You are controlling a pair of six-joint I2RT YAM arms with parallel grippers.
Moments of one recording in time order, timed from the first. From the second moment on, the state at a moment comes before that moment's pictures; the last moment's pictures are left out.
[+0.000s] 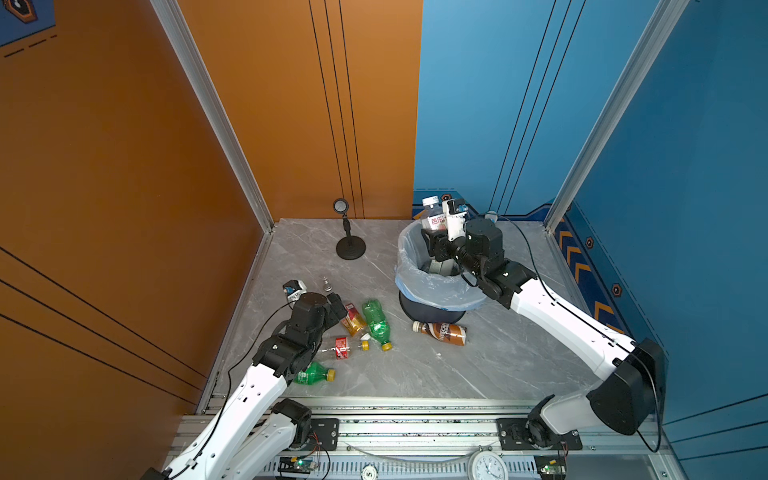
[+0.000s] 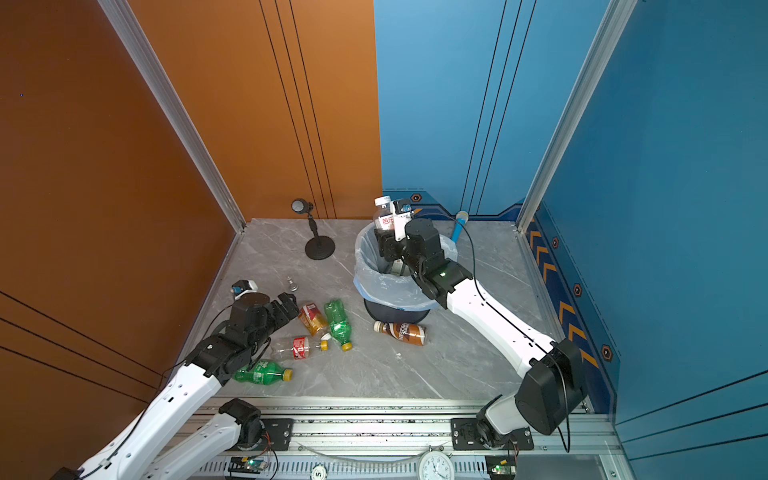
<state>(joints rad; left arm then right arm) -0.38 0.80 0.65 -0.51 -0.33 -0.83 0.60 1.47 1.32 -0.09 0.12 0.14</state>
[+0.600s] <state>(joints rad) -0.35 0.87 0.62 -0.50 -0.27 -0.84 0.55 0.72 0.78 -0.08 0.26 0.31</state>
